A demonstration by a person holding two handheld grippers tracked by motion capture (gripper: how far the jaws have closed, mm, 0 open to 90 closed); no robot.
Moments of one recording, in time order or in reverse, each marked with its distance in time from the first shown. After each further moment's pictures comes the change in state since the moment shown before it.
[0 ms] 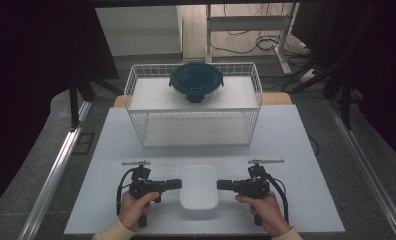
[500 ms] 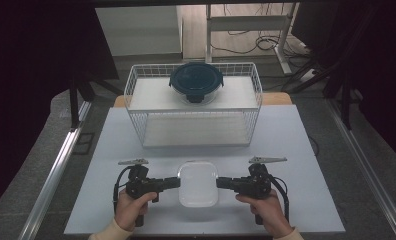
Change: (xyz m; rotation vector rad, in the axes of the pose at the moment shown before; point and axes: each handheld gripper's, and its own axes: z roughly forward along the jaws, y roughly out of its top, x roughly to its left) left arm -0.018 0.006 -0.011 -0.015 0.019 0.088; right arm 0.020 0.006 -0.008 -0.035 -0.006 -0.121
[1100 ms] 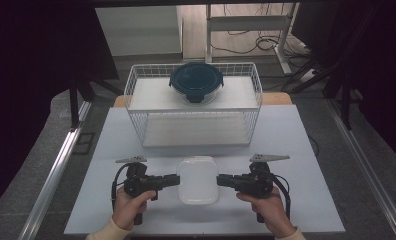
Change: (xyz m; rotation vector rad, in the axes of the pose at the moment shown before) left arm -0.013 0.009 -0.007 -0.021 0.005 0.043; right arm 0.015 0.010 -0.007 -0.017 -0.022 -0.073
